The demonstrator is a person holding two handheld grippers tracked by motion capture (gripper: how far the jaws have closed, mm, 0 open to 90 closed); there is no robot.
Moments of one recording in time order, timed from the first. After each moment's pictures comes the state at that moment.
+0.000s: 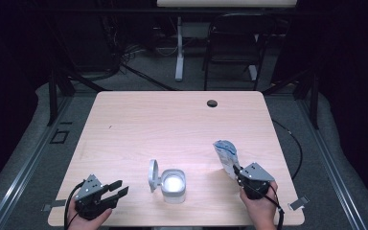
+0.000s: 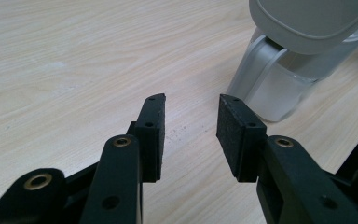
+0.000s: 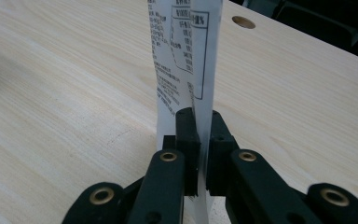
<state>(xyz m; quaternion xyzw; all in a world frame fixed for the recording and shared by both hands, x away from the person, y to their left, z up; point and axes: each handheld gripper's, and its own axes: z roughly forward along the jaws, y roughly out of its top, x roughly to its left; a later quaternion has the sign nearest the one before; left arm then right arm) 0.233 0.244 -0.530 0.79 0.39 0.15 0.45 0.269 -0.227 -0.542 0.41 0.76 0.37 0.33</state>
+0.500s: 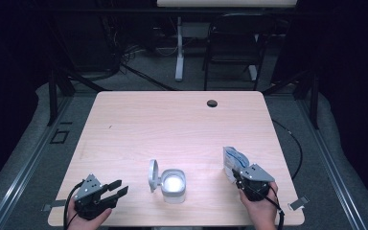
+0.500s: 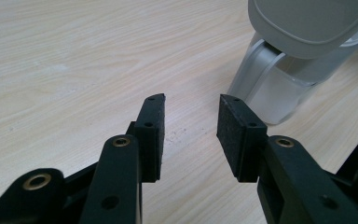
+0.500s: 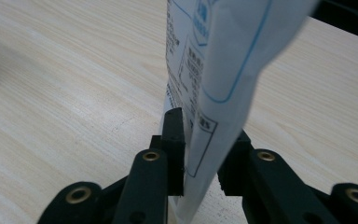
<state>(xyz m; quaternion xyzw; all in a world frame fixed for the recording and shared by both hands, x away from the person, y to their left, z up) 0.232 0.244 -0.528 0.79 0.39 0.15 0.45 0.267 -0.228 -0.545 0.42 0.77 0.36 0.32</state>
